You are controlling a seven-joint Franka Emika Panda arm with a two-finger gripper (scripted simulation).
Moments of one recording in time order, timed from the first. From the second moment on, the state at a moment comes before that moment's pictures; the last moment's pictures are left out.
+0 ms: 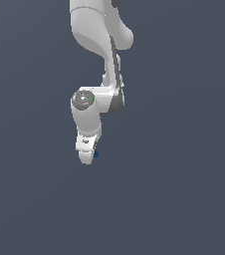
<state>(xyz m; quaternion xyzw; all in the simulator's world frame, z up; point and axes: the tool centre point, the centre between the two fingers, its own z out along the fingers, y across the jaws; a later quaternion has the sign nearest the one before) 0.001 -0.087 0.077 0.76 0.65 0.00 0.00</state>
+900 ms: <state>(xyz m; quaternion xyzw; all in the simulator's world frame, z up) 0.001 -0.086 0.042 0.76 0.65 0.00 0.00</state>
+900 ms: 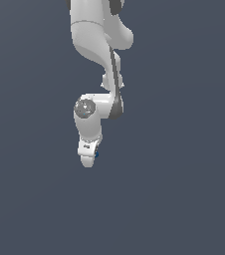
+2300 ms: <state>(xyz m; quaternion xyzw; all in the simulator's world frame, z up) -0.079 -0.011 0.111 0.76 0.65 0.00 0.00</state>
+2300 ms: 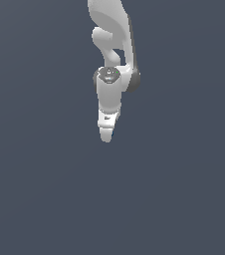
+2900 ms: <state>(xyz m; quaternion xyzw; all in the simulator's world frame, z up) -0.118 0.030 0.149 0.76 0.65 0.00 0.00</state>
